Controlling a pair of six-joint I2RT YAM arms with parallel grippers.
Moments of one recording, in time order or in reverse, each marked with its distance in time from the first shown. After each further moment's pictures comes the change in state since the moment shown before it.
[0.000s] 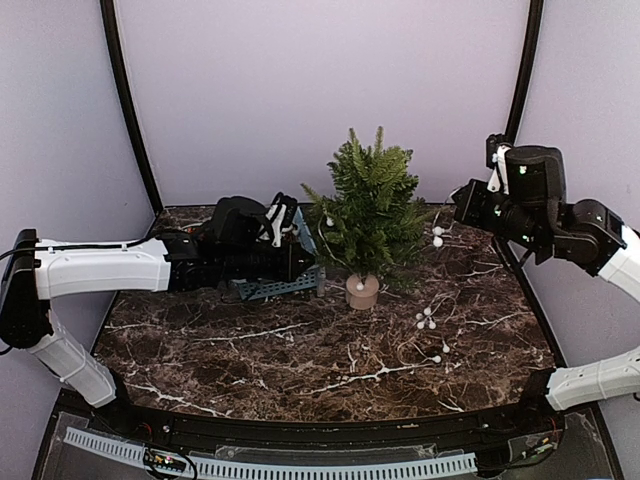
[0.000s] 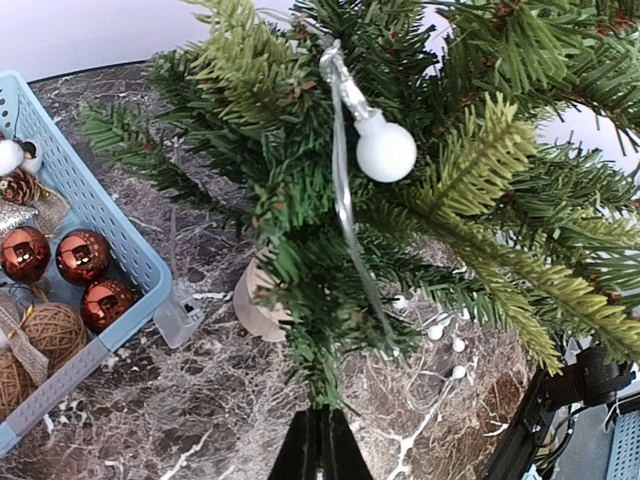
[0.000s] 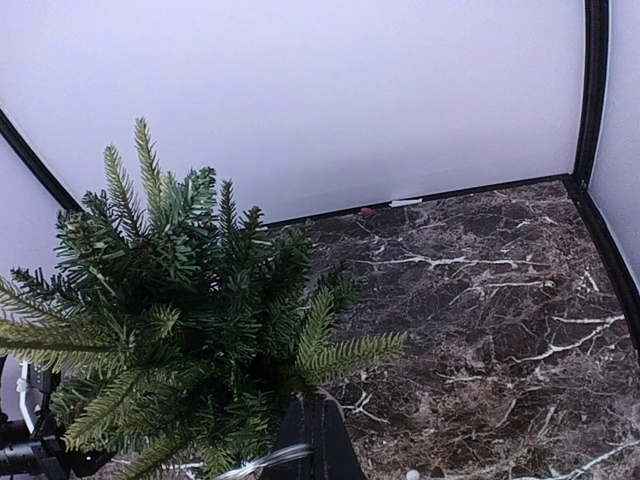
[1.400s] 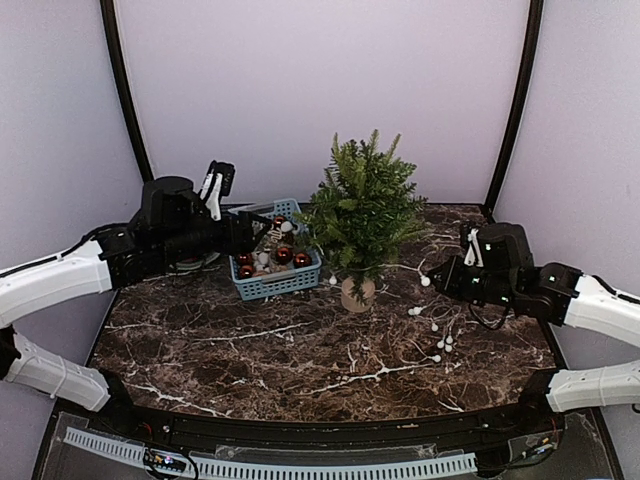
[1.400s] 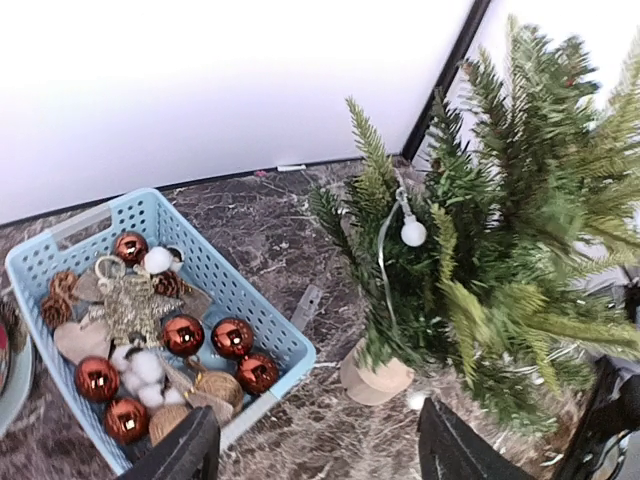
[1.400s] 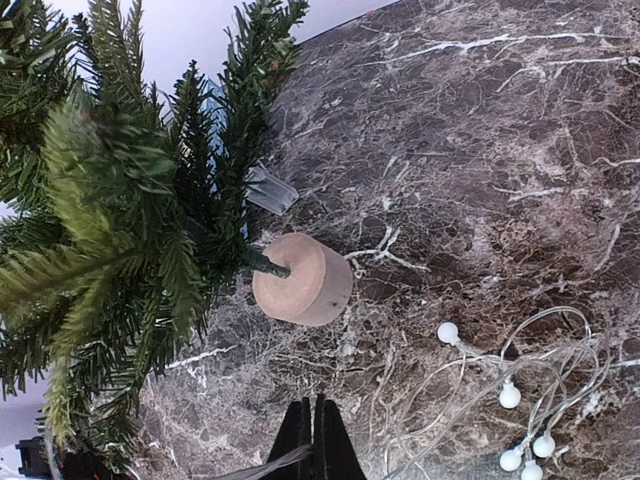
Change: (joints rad) left arm 0.179 -0.262 -0.081 -0.039 -0.018 0.214; right arm -0.115 -0.076 -0.506 0.238 -0.396 0.238
